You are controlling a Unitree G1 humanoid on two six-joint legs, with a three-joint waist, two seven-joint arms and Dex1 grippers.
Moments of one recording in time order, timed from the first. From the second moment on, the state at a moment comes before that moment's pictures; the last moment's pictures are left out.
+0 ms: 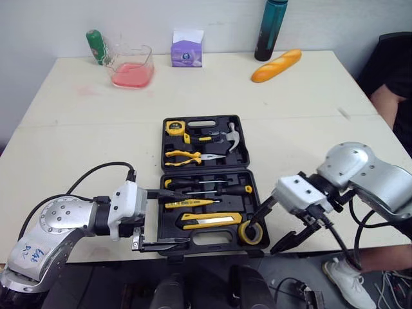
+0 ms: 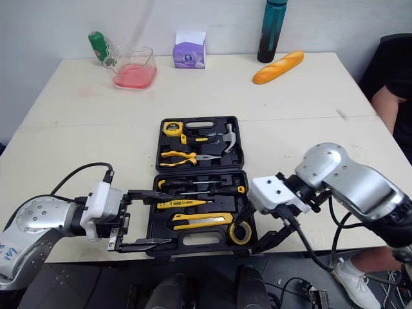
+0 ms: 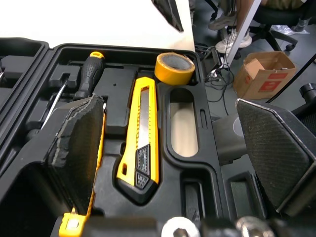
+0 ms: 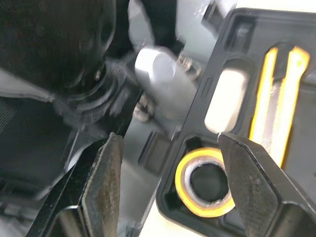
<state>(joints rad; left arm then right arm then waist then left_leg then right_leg) -0.02 0.83 0.12 -0.58 -0.63 0.39 -1.05 -0.64 -1.11 0.44 -0.30 0.67 0.31 1.56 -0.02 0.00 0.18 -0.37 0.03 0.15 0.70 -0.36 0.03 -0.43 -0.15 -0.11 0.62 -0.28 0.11</state>
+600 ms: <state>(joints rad) -0.03 0.83 0.12 -0.57 -0.63 0.39 -1.06 -0.32 -0.88 0.18 -0.23 0.61 0.16 1.52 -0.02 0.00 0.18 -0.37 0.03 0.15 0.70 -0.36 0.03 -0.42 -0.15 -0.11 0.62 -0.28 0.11</state>
